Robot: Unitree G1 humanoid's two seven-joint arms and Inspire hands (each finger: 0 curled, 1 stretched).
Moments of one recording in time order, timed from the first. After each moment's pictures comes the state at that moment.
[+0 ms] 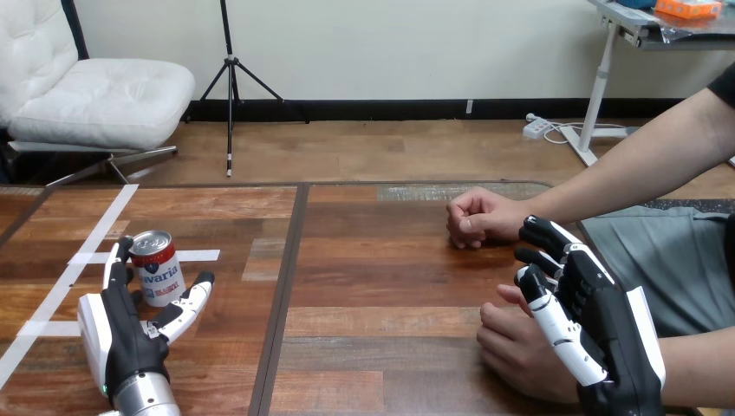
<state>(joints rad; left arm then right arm) -0.19 0.11 0.16 0.75 0.23 -0.37 0.50 0.26 -0.08 -0.06 0.11 -0.01 -0.54 0.08</state>
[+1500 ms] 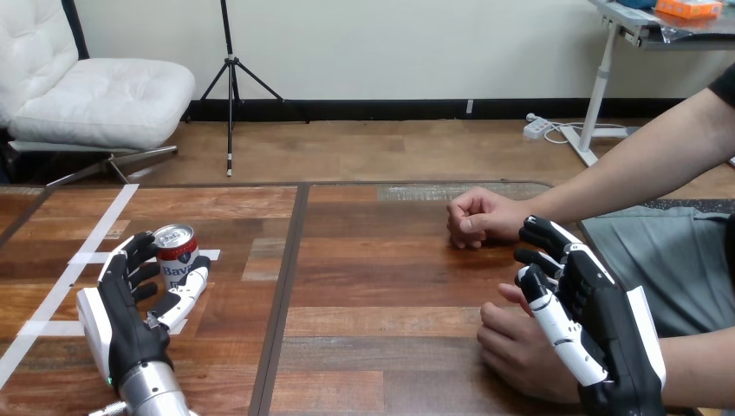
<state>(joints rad) -0.28 0.11 0.17 0.92 0.17 -0.49 0.55 0.26 -0.09 -0.06 0.11 -0.02 -0.54 0.08</state>
